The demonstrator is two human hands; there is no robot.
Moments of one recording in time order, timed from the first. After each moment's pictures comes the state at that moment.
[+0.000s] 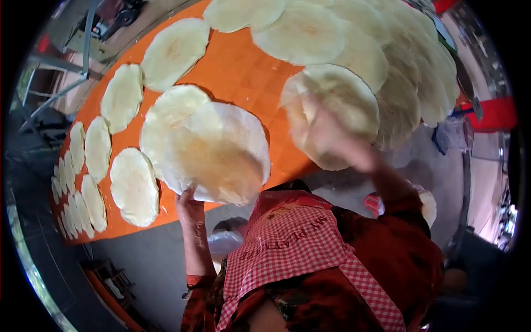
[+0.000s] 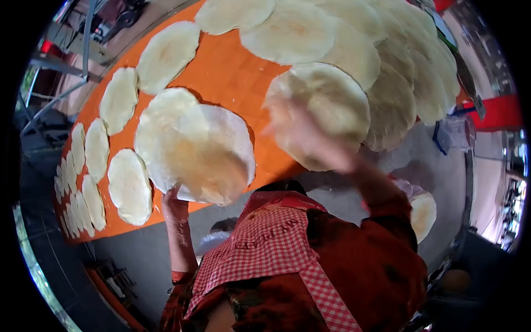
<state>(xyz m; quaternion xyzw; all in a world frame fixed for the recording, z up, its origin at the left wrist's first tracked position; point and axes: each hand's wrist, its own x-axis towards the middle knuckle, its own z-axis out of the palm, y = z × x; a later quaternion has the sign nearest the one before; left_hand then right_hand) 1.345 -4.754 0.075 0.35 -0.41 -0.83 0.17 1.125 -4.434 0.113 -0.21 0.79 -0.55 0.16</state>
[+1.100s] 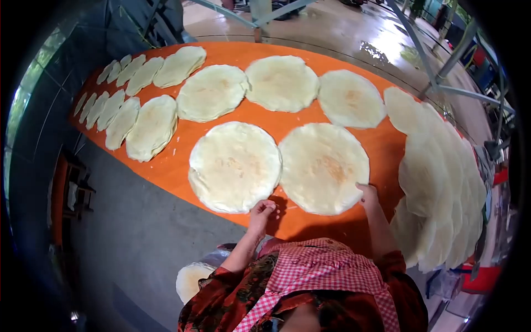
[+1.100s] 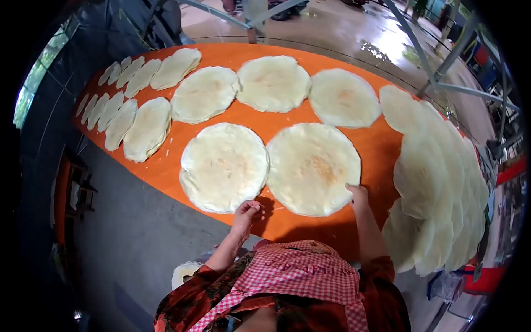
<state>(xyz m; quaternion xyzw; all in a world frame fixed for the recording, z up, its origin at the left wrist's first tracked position) 1.451 -4.938 -0.015 0.40 -0.38 -0.81 0.18 1.111 -4.707 -0.046 0.15 0.72 -0.58 0.34</state>
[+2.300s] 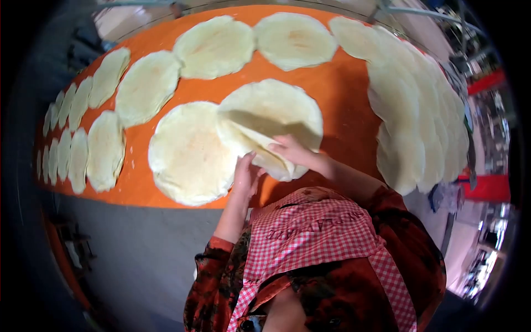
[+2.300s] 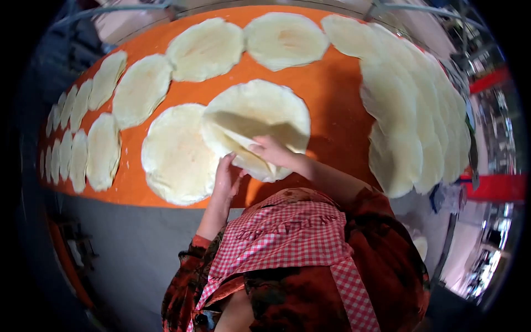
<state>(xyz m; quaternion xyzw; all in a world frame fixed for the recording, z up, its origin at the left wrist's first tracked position) 1.390 -4.961 0.036 0.31 -0.33 -0.89 0.09 1.249 -4.851 -0.005 -0.32 0.71 -0.49 0.39</state>
